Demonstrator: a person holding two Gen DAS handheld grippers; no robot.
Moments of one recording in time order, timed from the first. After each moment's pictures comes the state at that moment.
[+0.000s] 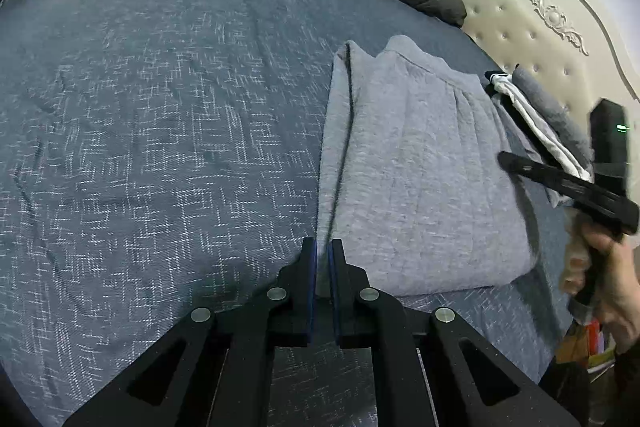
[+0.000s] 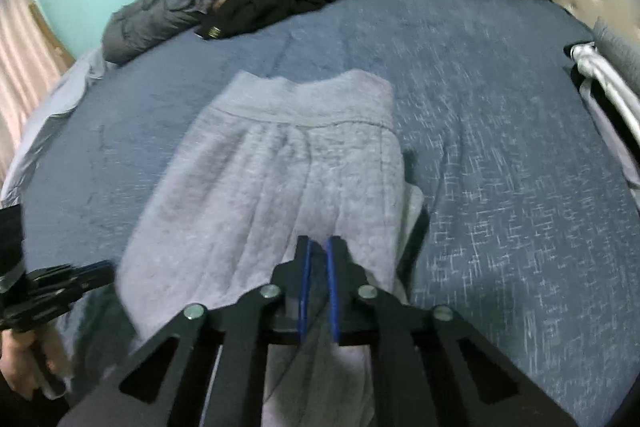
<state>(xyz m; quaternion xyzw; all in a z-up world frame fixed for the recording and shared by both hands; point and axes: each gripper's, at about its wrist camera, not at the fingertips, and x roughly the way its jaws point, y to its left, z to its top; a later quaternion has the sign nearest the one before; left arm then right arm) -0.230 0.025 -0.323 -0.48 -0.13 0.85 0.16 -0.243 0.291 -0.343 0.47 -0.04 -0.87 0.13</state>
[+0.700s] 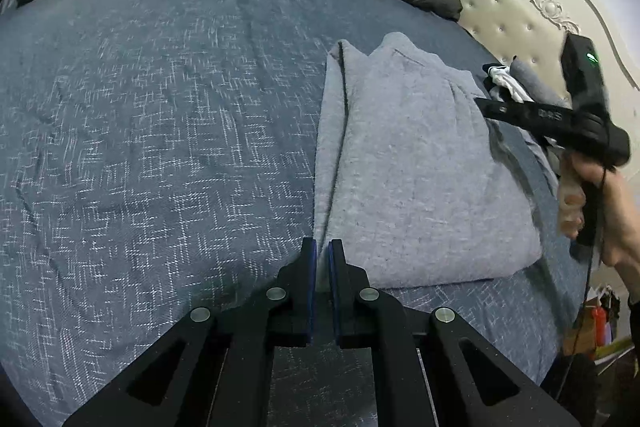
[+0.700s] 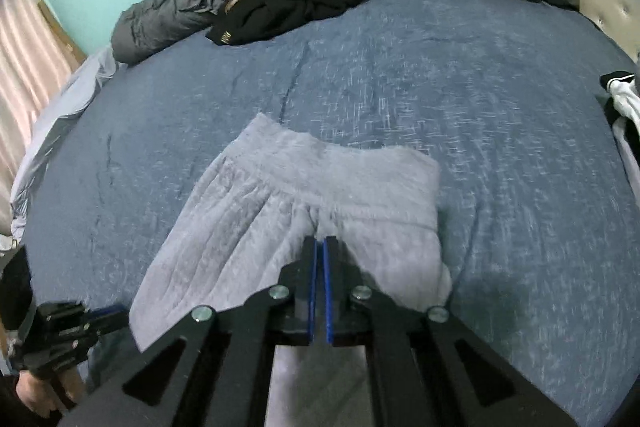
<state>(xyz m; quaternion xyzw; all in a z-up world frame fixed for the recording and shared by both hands) -0.227 0.028 -0.322 -0.48 -0.11 0.86 0.16 -0.300 0.282 -0.329 0.48 -0.05 -0.86 0.16</state>
